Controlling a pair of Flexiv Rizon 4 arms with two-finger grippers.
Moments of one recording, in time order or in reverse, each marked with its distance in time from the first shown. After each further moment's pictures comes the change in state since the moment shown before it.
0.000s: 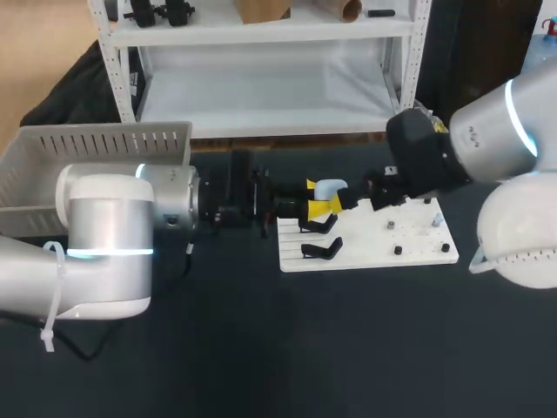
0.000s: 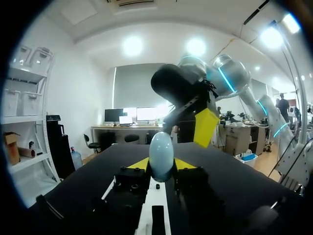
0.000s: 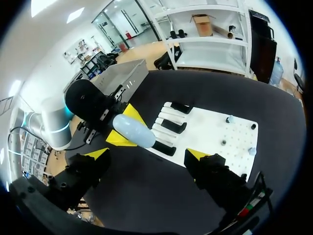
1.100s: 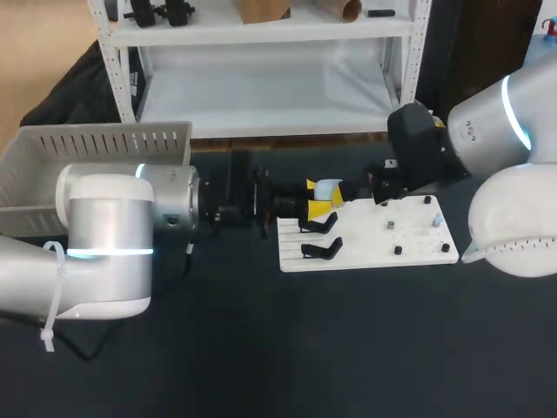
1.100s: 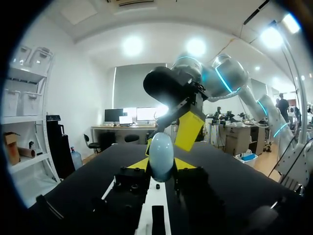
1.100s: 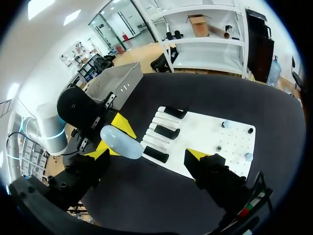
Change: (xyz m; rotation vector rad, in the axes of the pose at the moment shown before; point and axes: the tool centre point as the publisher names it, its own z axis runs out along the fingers) left arm 0.000 0.000 0.000 0.000 0.000 0.000; right arm -0.013 -0.013 0.004 0.018 -0.014 0.015
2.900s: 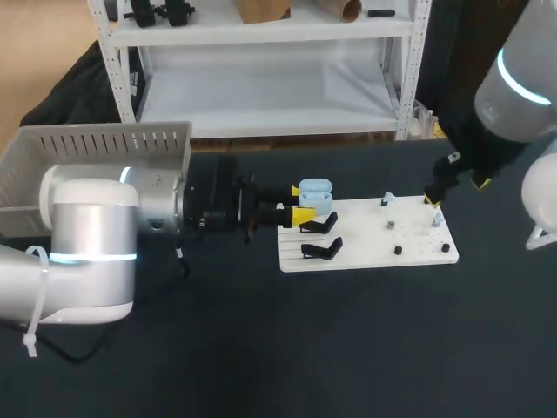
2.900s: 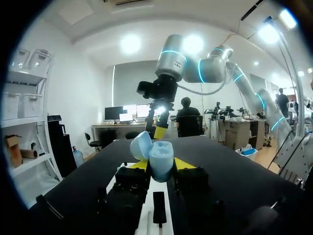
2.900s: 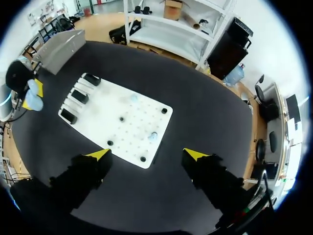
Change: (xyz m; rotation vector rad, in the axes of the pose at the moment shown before) left arm 0.014 -0.001 -0.023 -0.001 0.032 0.026; right arm 0.026 -0.151 -0.068 0.518 0.305 -0.139
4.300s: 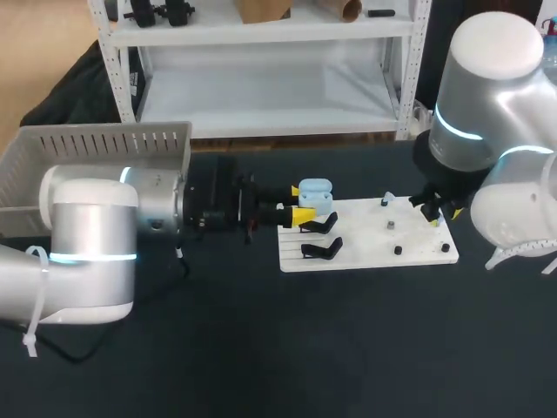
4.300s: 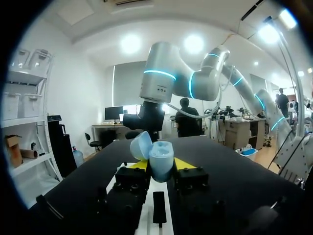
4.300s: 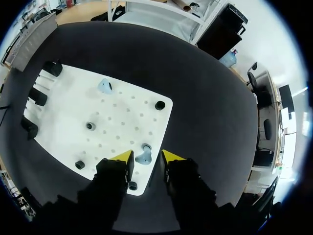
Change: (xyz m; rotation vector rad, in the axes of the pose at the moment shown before) left arm 0.000 0.000 0.000 0.000 0.000 0.000; right arm -0.004 -0.012 0.089 0.103 0.108 0.070
